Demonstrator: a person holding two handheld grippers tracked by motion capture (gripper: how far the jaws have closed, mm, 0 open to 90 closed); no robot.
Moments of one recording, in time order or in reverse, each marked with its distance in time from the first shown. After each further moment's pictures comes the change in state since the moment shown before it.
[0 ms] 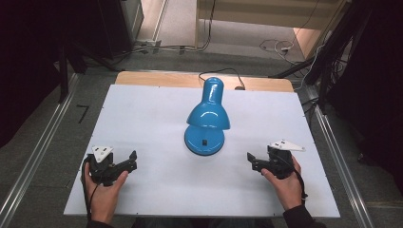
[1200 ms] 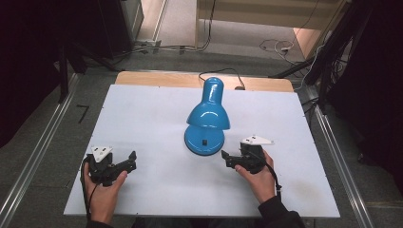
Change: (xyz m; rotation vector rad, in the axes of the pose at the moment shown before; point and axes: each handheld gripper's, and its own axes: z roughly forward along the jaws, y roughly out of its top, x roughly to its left) left arm 0.002 0.000 0.001 0.011 -0.002 -0.007; right arm 0.059 0.020 0.038 0.007 0.105 -0.039
